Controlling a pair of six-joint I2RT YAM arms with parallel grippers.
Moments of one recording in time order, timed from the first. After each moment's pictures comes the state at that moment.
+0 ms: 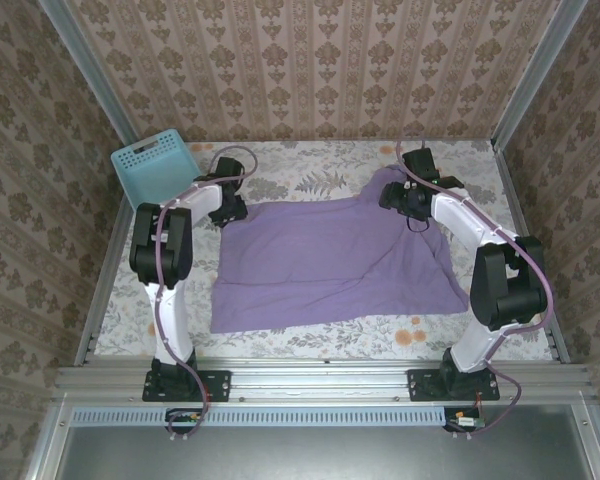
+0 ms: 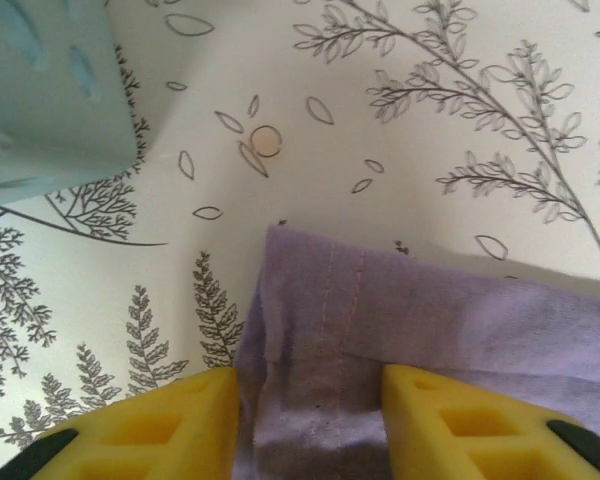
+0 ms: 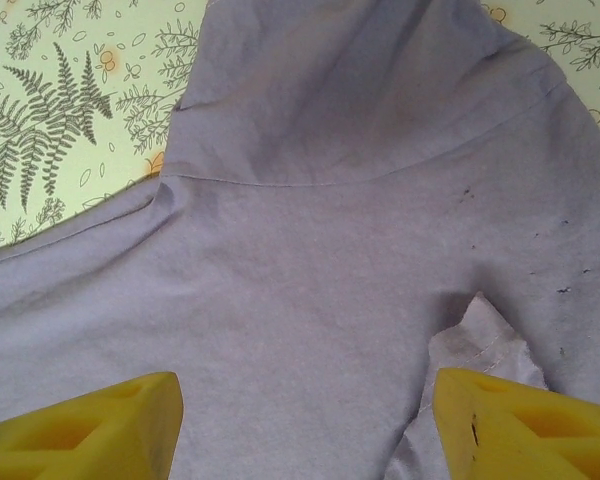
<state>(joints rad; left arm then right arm) -0.26 2.10 1.50 -0.59 -0.17 -0.48 0.15 1.71 1.30 -0.58 0.03 0.49</state>
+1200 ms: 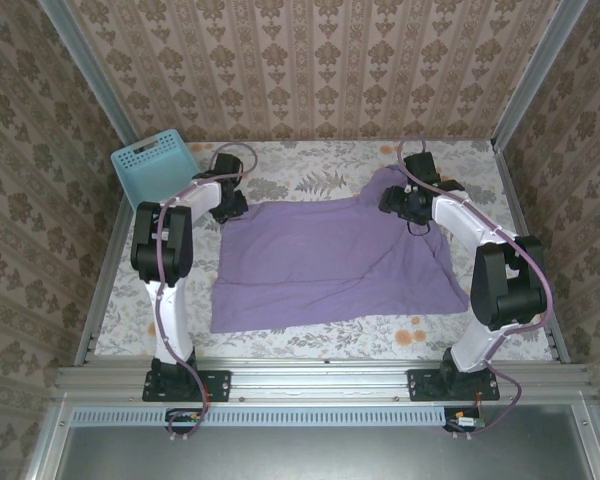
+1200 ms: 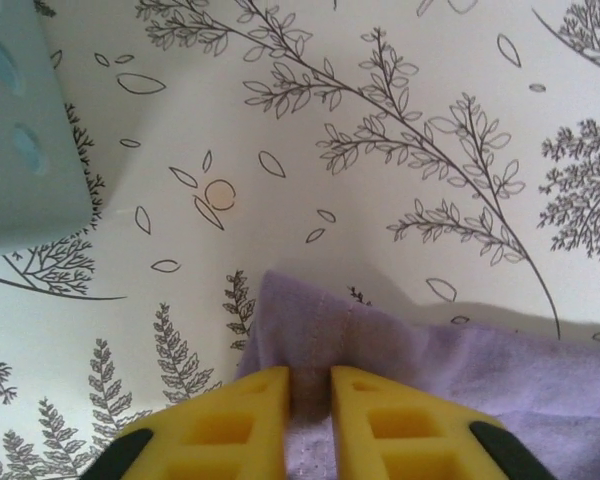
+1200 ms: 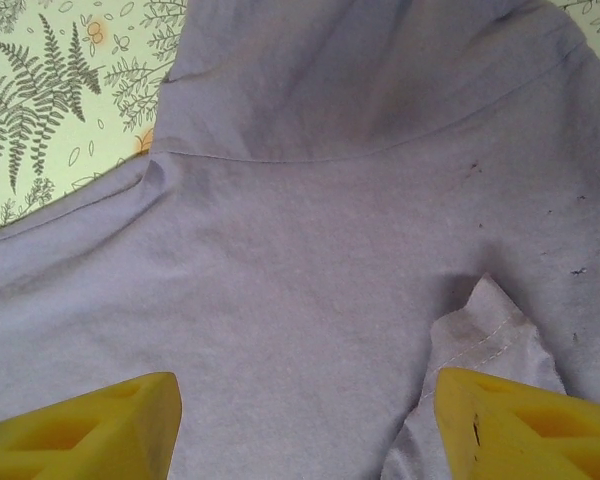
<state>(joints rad) -0.25 2.13 1.54 -0.58 -0.13 -0.45 0.14 1.71 1.26 -0.56 0.00 0.49</state>
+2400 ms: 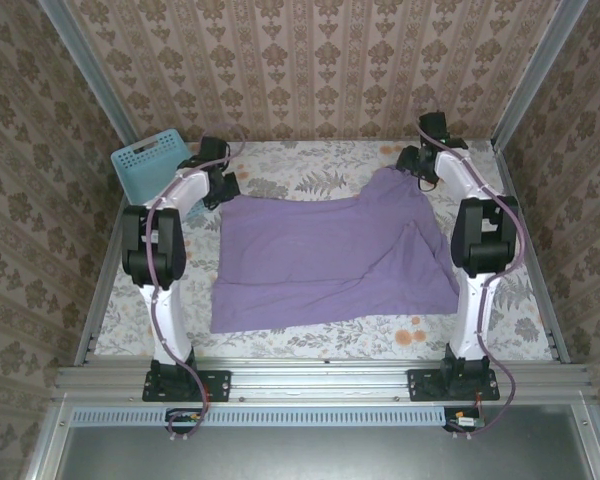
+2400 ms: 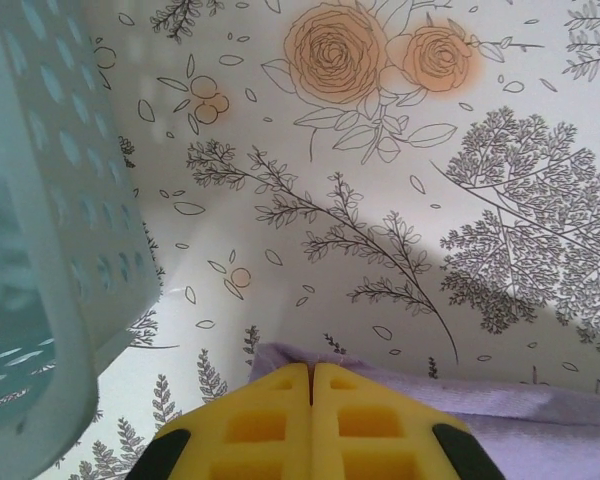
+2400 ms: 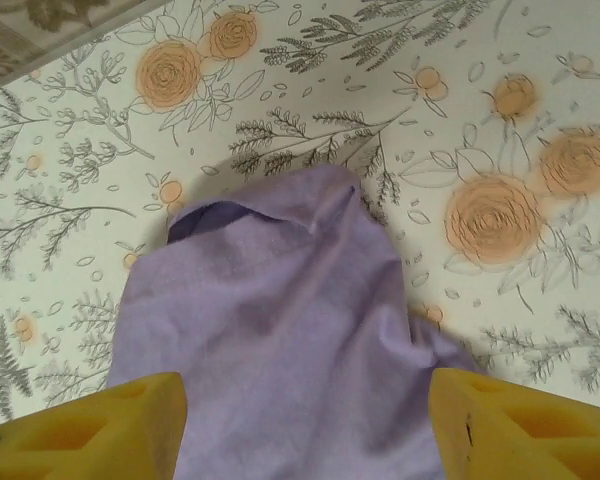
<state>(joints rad) -0.20 2.07 1.64 -0.64 -0.06 -0.41 0.00 2.23 1.95 -0.70 0.04 0.41</state>
